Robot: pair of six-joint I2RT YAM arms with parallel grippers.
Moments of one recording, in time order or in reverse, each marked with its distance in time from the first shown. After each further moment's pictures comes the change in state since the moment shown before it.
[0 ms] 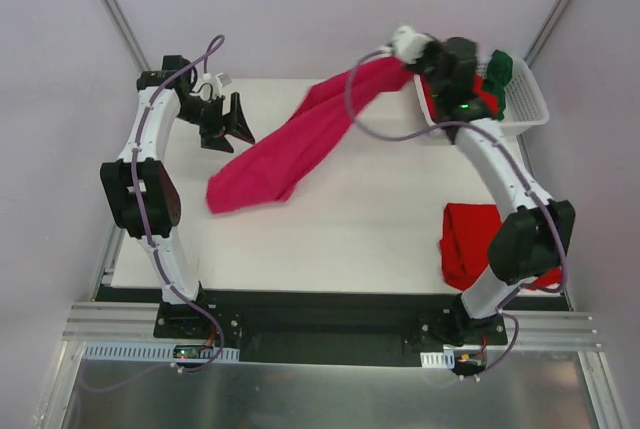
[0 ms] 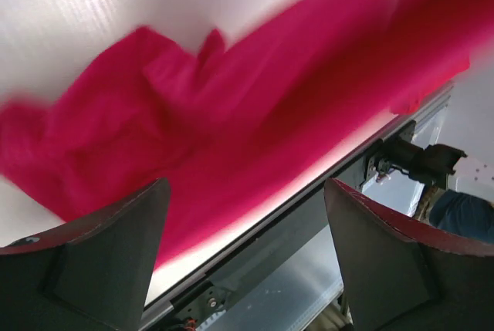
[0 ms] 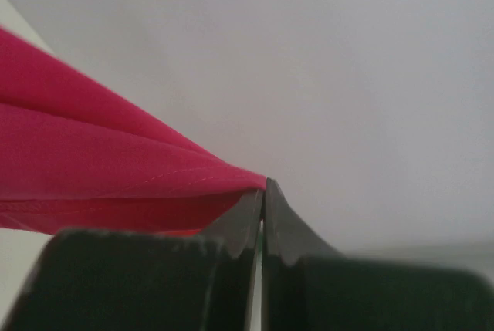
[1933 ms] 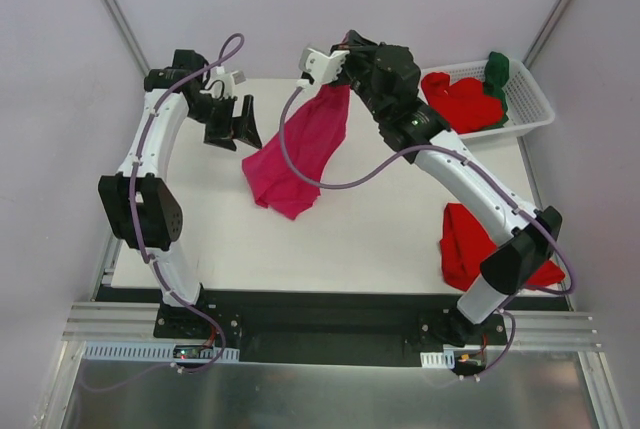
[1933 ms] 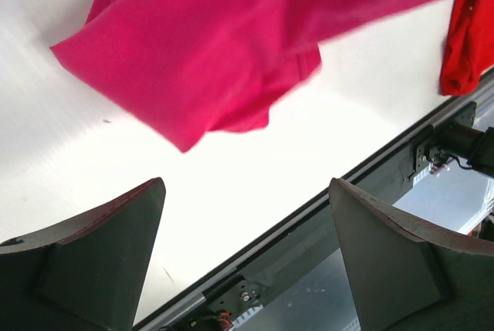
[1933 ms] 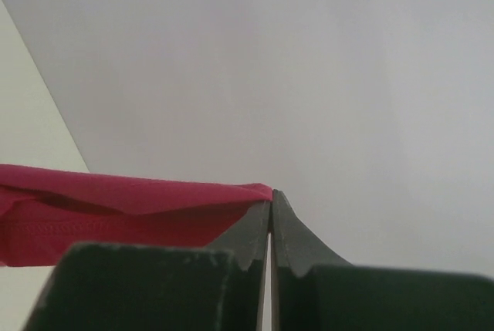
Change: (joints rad) left arm -0.111 -0.105 -0.018 -0.010 -0.110 0.073; right arm 0.252 -0.006 0.146 -0.105 0.120 -0.221
